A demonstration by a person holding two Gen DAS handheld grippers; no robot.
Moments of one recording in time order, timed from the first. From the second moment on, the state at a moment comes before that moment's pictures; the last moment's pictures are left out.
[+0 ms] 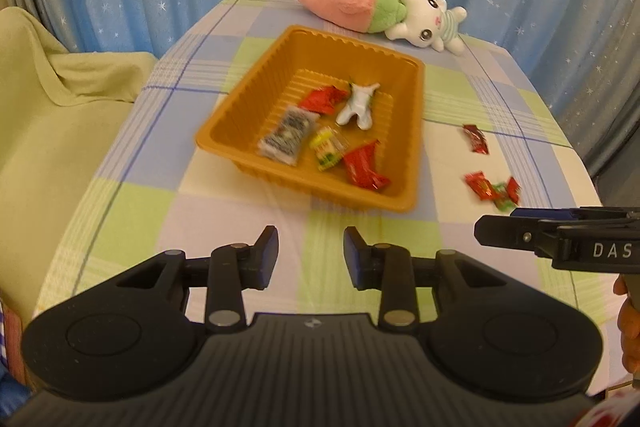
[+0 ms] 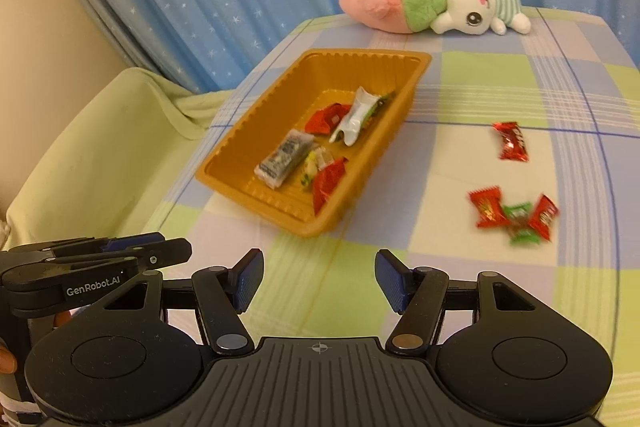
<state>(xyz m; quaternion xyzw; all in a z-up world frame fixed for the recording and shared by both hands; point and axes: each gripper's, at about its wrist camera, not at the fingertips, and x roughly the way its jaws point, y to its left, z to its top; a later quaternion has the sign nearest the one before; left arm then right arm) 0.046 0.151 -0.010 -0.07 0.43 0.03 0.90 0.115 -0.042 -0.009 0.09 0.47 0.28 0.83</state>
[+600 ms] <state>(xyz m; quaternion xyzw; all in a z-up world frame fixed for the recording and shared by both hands) 0.009 0.064 -0.024 -0.05 0.46 -0.02 0.89 0.069 -0.130 -0.025 0.10 0.50 0.23 0.83</state>
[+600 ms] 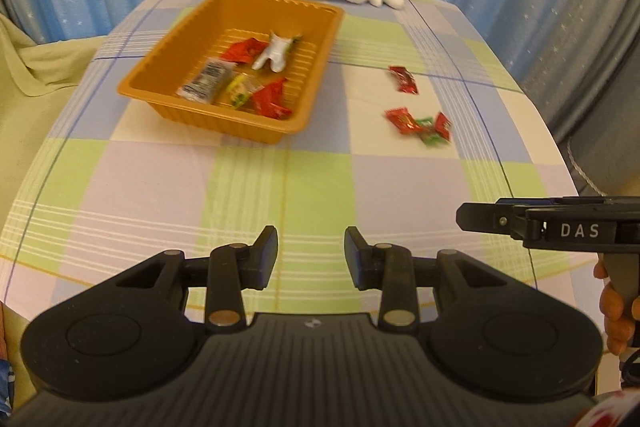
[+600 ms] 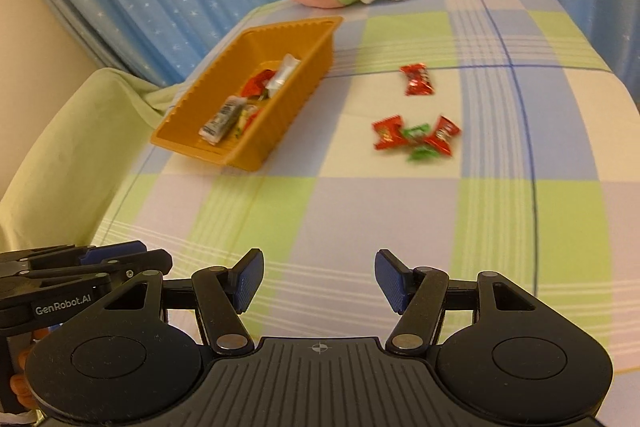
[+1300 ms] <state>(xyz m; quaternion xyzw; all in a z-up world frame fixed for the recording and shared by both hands) 0.042 0.016 -0.039 -0.01 0.48 -0.07 0.88 0.071 -0.168 -0.041 0.12 0.51 0.17 0.84</state>
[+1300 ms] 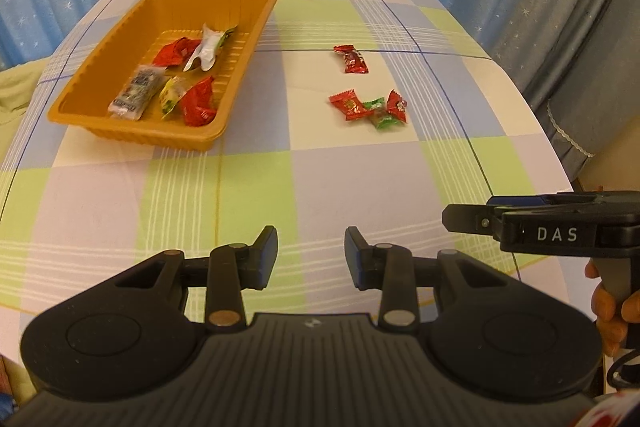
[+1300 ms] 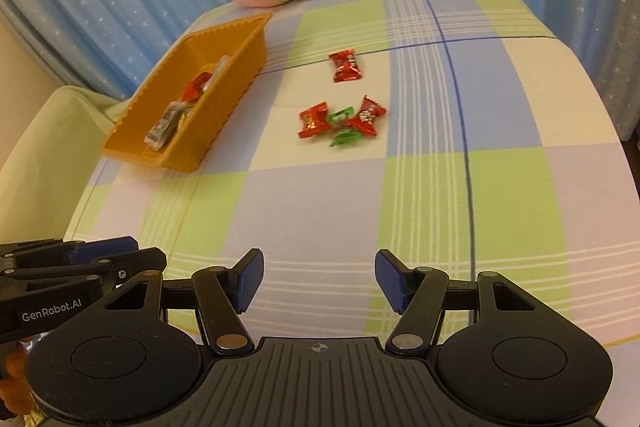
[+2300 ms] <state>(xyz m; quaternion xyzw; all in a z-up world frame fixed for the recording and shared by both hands) 0.120 -0.004 -0.048 0.00 0.46 -0.09 0.88 0.129 -0.171 -0.051 0.13 0.49 0.13 0.85</state>
